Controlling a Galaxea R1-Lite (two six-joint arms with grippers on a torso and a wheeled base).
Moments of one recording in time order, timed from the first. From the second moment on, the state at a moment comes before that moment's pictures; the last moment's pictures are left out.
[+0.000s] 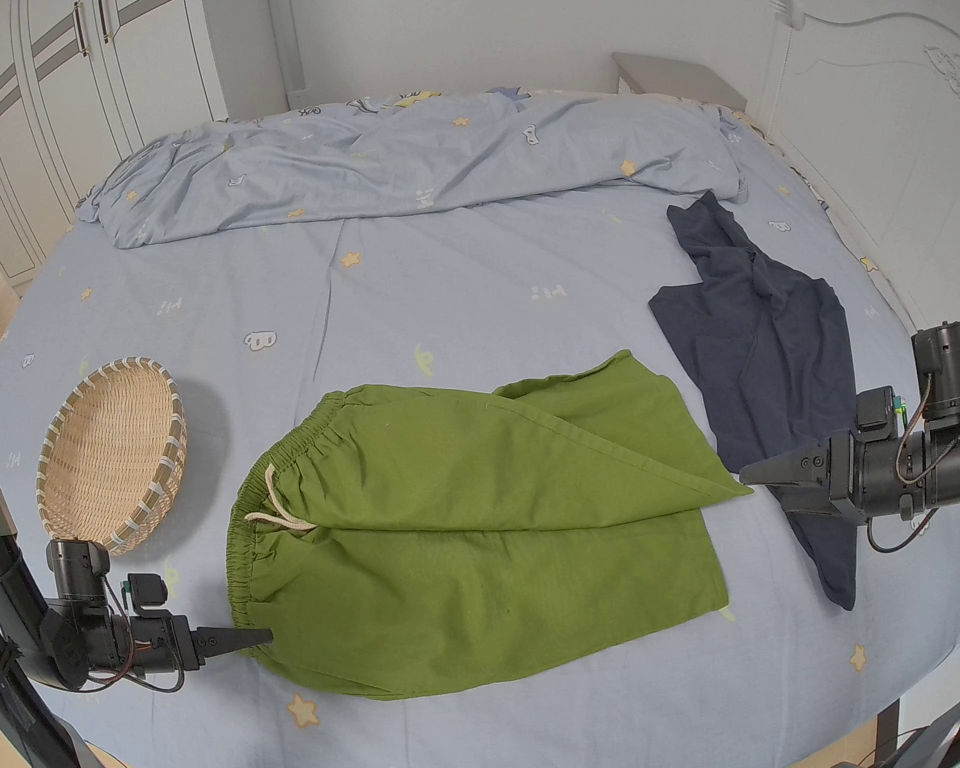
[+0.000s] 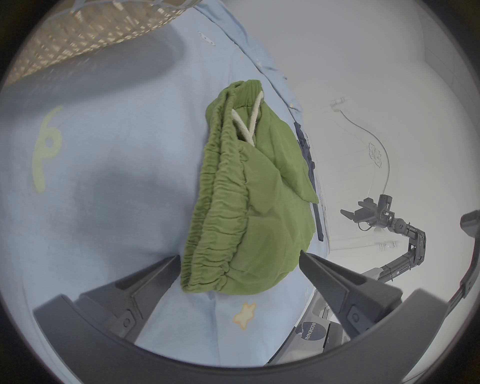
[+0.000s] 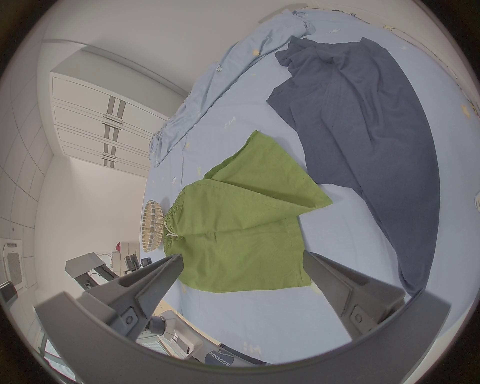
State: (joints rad) left arm 0.27 1.92 -0.09 -0.97 -1.00 -0.10; right arm 0.18 1.44 -0.82 0.09 0.48 0.41
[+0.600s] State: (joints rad) left arm 0.26 1.92 -0.07 -1.00 -1.01 -0.11; right arm 0.18 1.44 -0.81 0.09 0.47 0.41
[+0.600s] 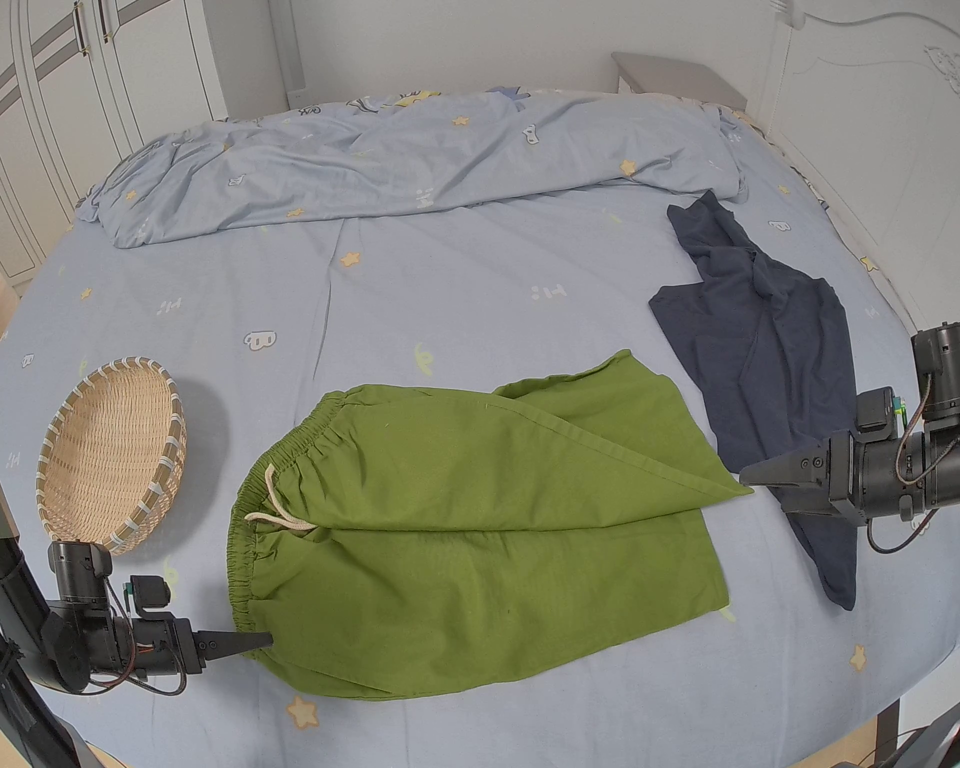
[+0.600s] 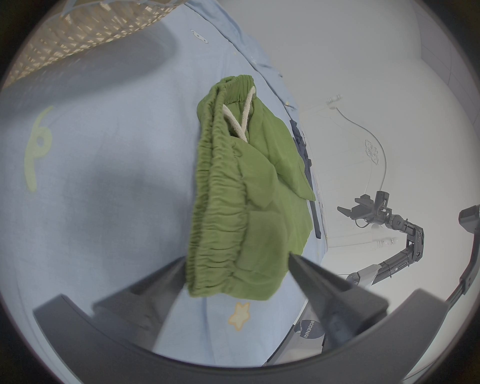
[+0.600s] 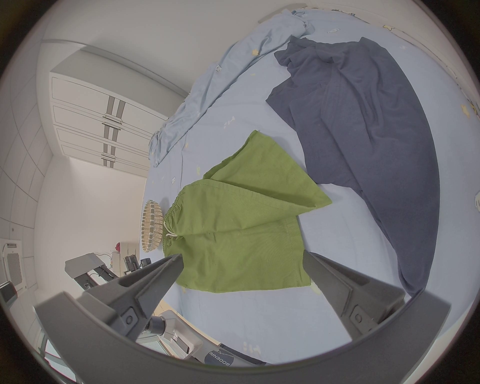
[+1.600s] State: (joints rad) left arm 0.46 1.91 -0.02 -1.07 -1.12 -0.09; right arm 0.18 1.49 -0.59 -0.01 0.52 0.33
